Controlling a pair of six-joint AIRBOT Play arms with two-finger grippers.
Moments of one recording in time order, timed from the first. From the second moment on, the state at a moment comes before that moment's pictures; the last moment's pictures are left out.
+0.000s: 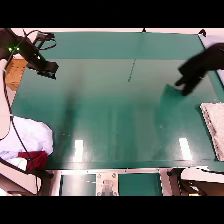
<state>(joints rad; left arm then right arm) -0.02 -1.75 2.00 1.39 -1.70 -1.30 -0.75 -1.42 1.64 -0.62 1.28 1.43</state>
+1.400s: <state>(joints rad) -0.02 -1.74 2.00 1.32 -1.68 -1.33 -1.10 -1.41 1.47 -1.43 1.70 1.82</state>
